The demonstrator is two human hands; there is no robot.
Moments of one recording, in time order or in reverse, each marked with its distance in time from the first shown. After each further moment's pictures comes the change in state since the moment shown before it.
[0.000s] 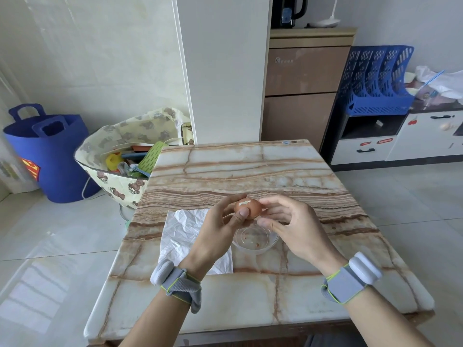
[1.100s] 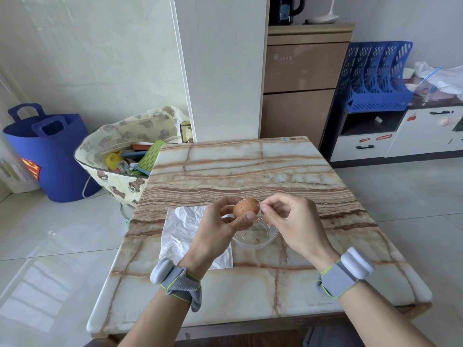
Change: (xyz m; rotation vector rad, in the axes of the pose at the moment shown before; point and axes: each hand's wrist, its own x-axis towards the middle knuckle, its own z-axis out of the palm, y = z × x) left_hand -0.006 0.004 0.001 -0.015 0.056 -0.096; right_hand -0.001 0.002 0.006 -0.126 0.153 -0.100
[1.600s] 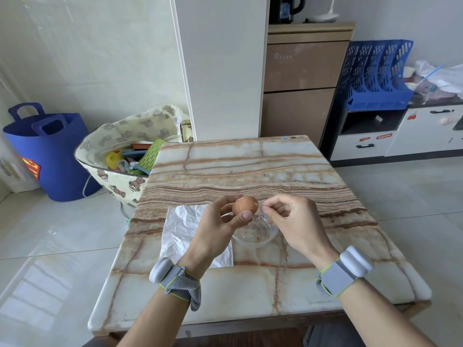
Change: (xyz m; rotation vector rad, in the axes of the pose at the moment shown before) left_hand -0.001 -0.003 -0.003 -0.010 -0.034 0.026; right_hand 0.000 0.006 0.001 -0.013 -0.002 0.036
